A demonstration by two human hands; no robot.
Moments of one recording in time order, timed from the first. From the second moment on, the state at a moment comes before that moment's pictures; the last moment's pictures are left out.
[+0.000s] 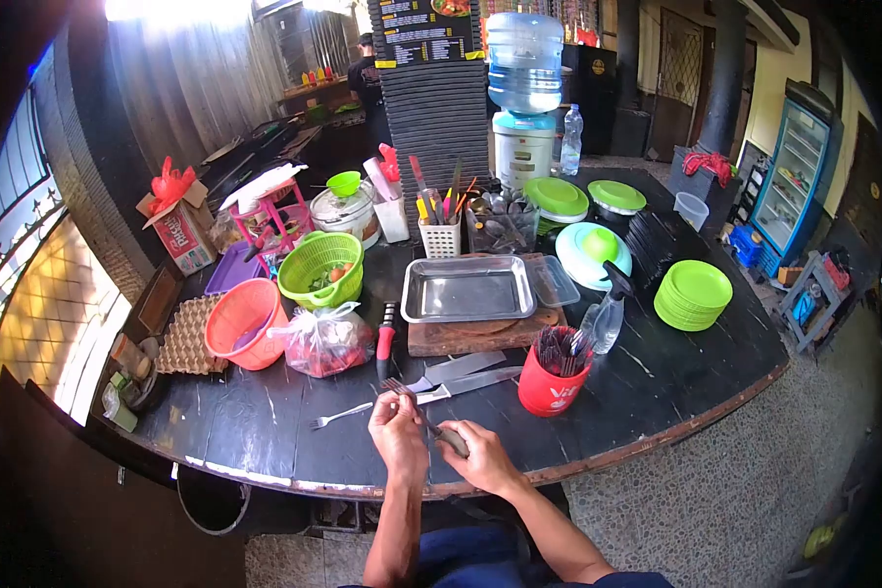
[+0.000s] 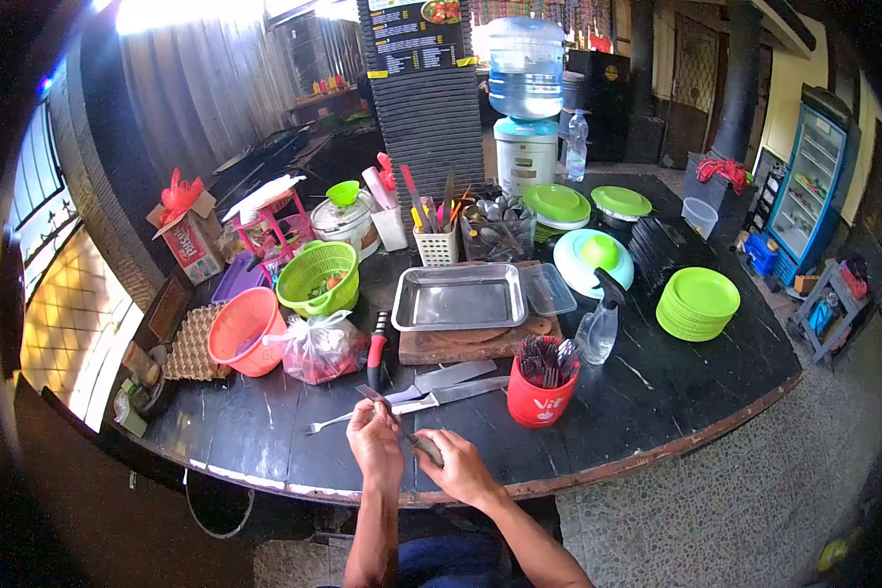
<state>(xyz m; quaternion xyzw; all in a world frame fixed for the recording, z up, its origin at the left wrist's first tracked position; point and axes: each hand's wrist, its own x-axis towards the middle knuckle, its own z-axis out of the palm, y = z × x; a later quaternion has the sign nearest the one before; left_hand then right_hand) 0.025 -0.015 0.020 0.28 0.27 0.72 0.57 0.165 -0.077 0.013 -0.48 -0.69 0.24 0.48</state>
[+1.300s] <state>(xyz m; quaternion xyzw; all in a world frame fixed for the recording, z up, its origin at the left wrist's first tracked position) 0.190 0.011 0.076 0.83 0.28 0.45 0.17 0.217 -0.062 -0.109 -0.56 -0.59 0.25 0.52</state>
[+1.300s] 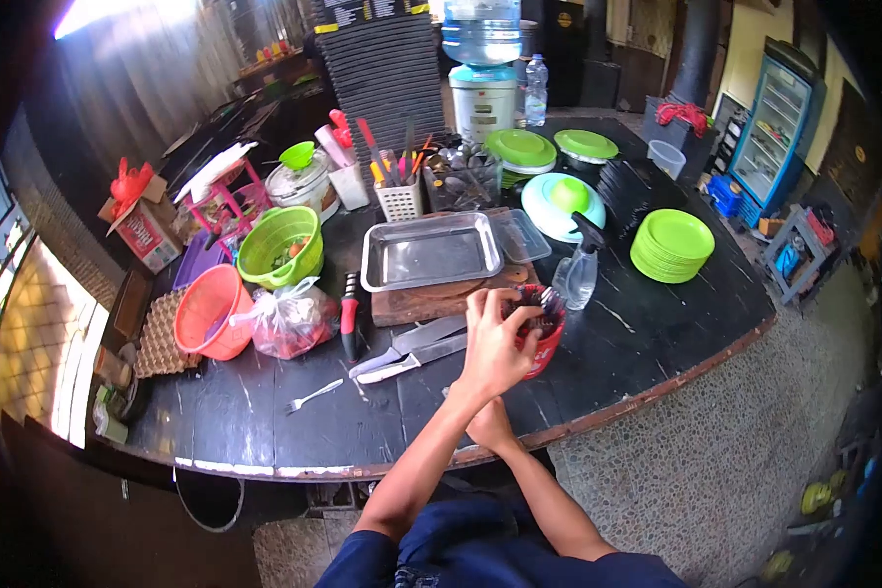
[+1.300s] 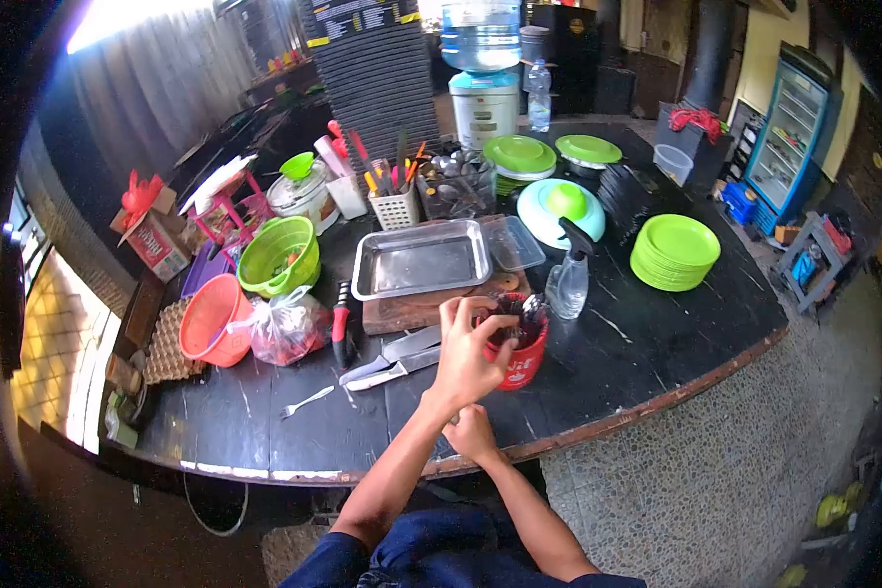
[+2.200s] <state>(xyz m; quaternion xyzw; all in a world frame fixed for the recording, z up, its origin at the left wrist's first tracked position) -0.175 0.030 -0.092 0.54 0.80 0.25 -0.01 0.208 -0.067 -0.076 -0.59 -0.55 0.30 0.51</state>
